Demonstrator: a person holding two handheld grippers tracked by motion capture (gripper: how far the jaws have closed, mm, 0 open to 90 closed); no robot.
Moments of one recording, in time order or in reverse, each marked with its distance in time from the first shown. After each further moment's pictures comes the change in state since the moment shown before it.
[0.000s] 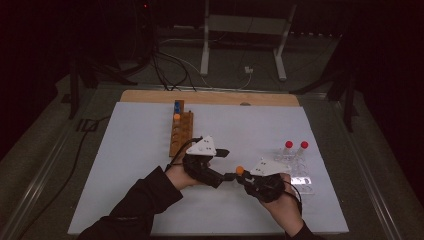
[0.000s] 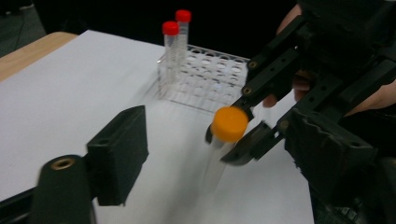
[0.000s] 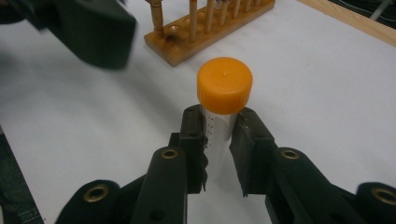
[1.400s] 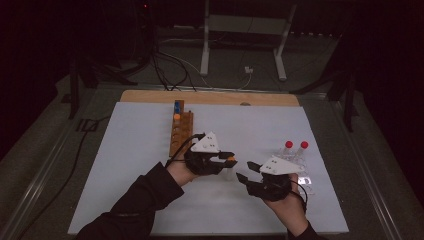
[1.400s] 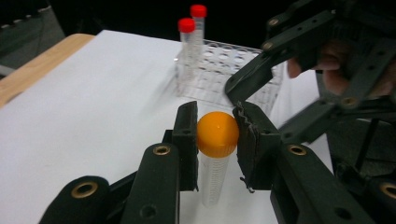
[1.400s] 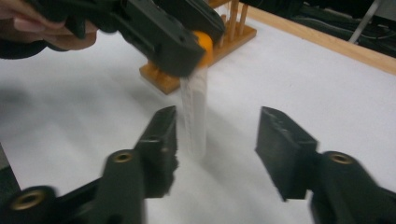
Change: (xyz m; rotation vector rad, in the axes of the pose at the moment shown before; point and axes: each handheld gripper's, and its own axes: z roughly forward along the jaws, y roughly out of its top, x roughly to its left) left arm 0.013 0.011 -0.010 0.048 0.090 0.042; right arm -0.006 0.001 -0.018 -0.122 -0.024 0.066
